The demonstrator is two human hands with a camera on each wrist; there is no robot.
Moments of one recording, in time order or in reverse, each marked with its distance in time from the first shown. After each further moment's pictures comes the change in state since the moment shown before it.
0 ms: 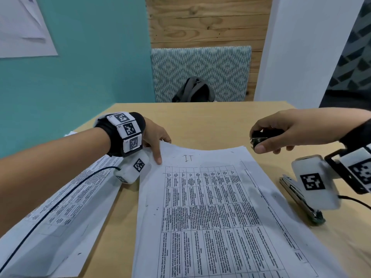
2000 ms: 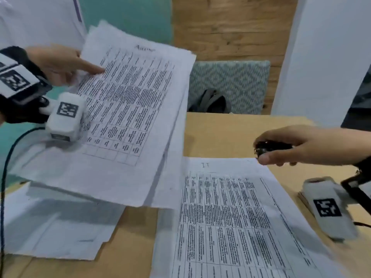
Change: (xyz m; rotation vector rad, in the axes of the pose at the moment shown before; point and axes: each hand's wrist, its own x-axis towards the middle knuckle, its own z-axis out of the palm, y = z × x) left_hand -0.177 -0.101 -0.084 -0.714 0.946 0.003; right_hand -0.009 -0.034 0.014 0.105 0.090 -0.176
